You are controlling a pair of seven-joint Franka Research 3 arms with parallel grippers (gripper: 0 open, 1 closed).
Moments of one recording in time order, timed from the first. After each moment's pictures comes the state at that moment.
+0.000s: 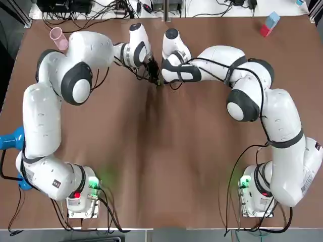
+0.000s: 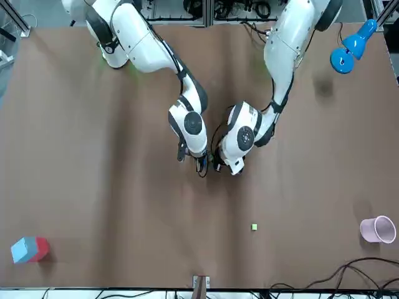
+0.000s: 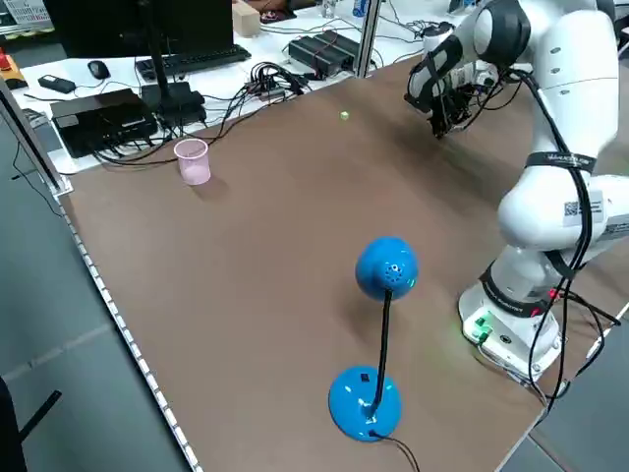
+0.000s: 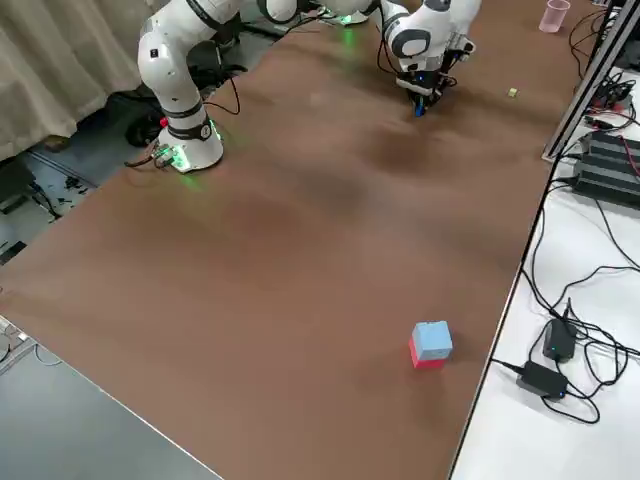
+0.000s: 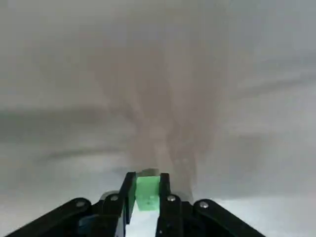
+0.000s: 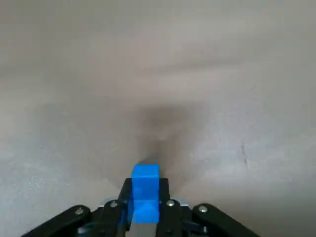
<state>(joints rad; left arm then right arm) -0.45 0.72 -0.20 -1.67 -0.30 2.38 -1.74 0.74 0.93 0.03 -1.31 0.03 2.30 2.43</state>
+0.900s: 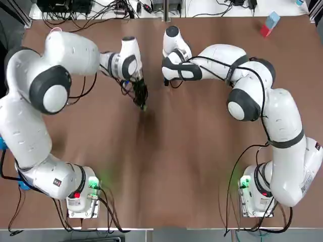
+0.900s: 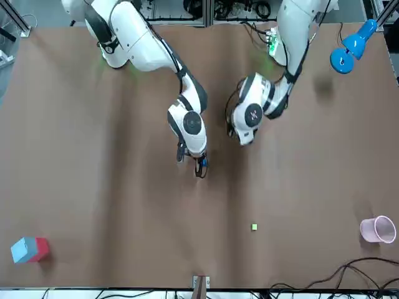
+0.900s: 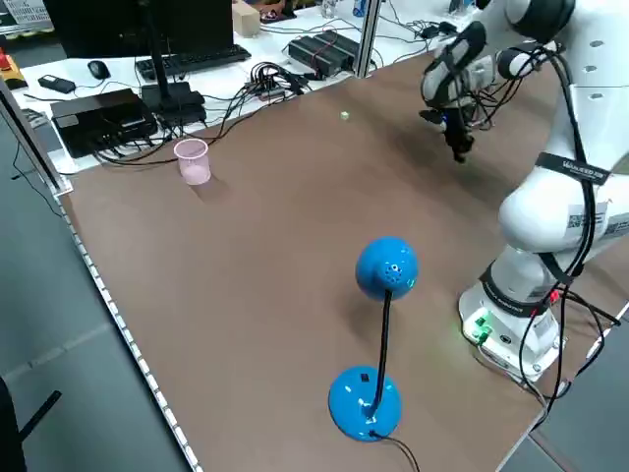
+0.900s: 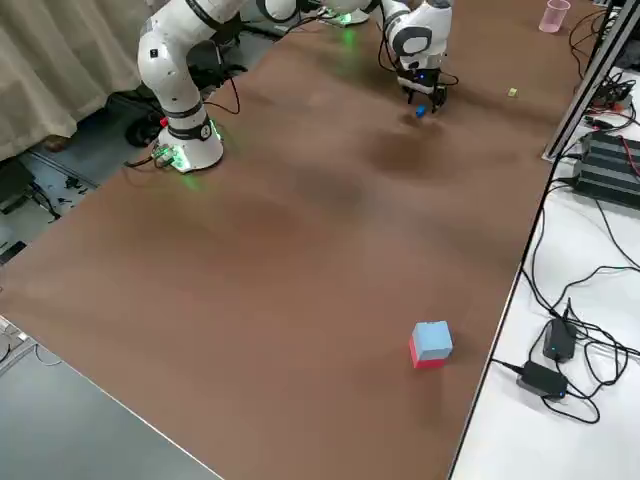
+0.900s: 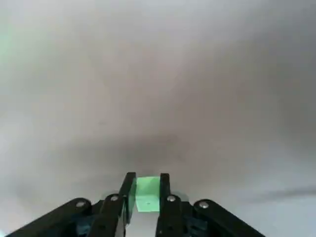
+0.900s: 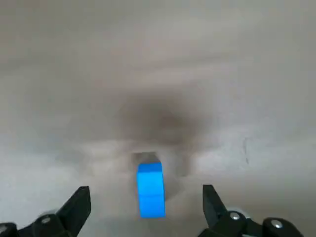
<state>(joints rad) -0.42 0.40 -0.27 -2.16 -0.30 2.23 -1.59 0.73 0.92 0.02 -1.30 0.03 2.28 2.43</state>
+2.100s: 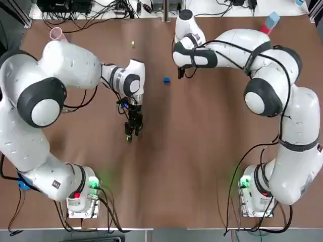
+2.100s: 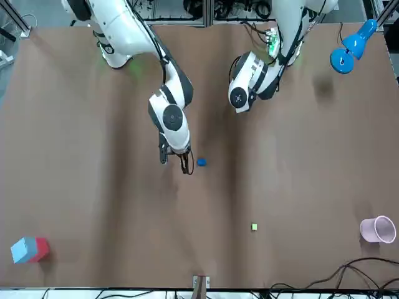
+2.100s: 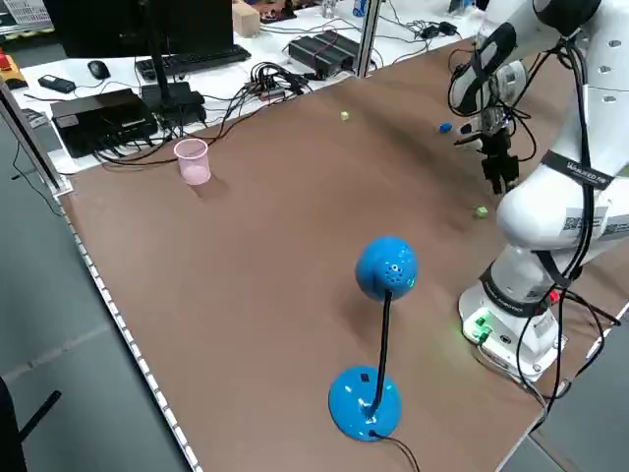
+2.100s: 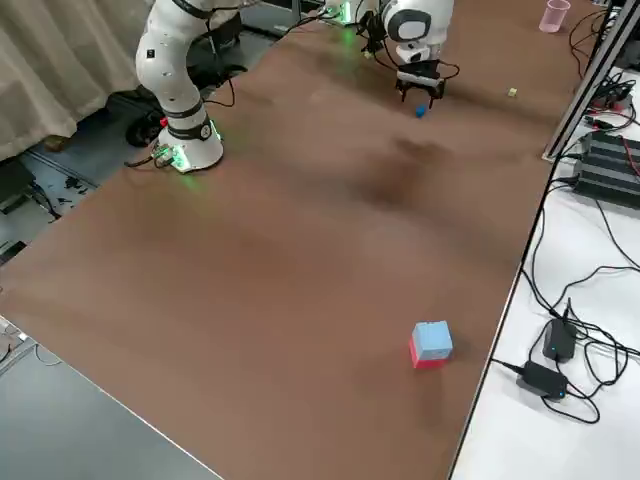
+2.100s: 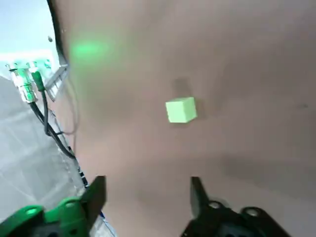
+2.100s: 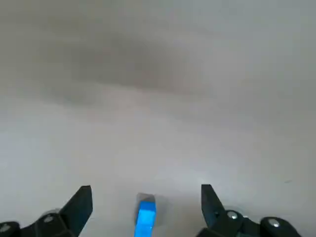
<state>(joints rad) -0.47 0.34 -0.30 -2.23 -0.30 1.91 -1.63 0.65 0.66 0.02 -1.55 0.03 2.22 2.04</state>
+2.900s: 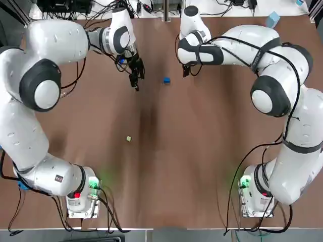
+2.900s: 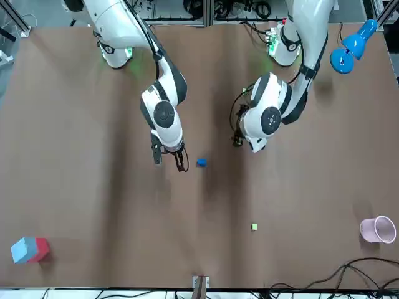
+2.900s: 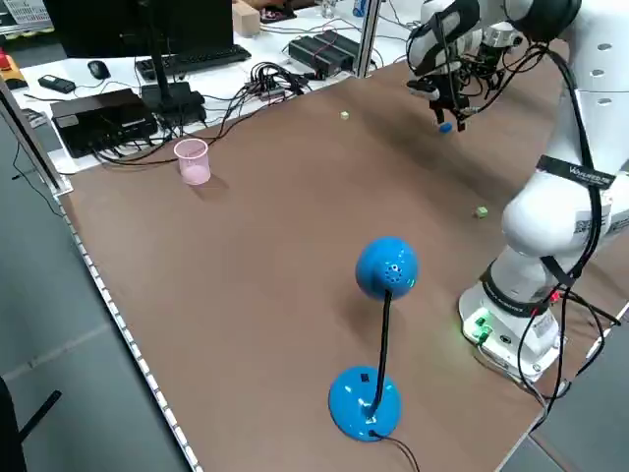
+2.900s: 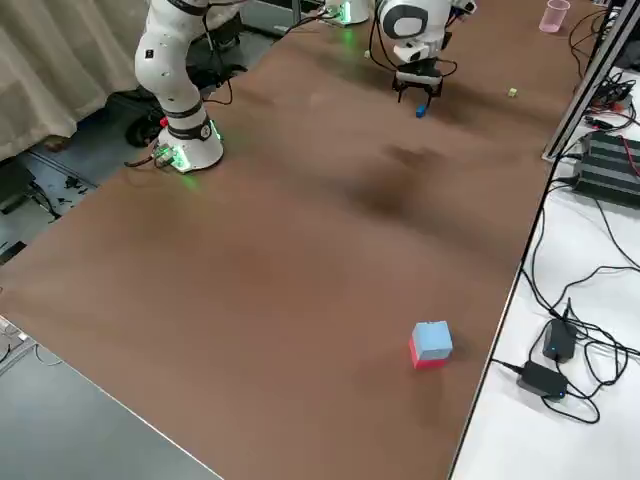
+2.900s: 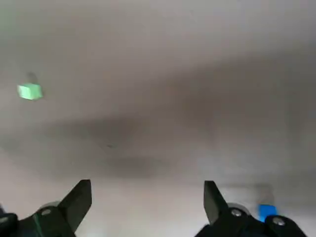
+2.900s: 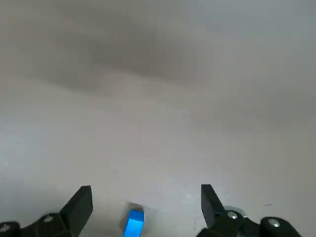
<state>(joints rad) -0.30 0.43 -0.27 -1.89 -0.30 2.11 -1.73 0.63 0.61 0.02 -1.61 0.03 2.22 1.95</state>
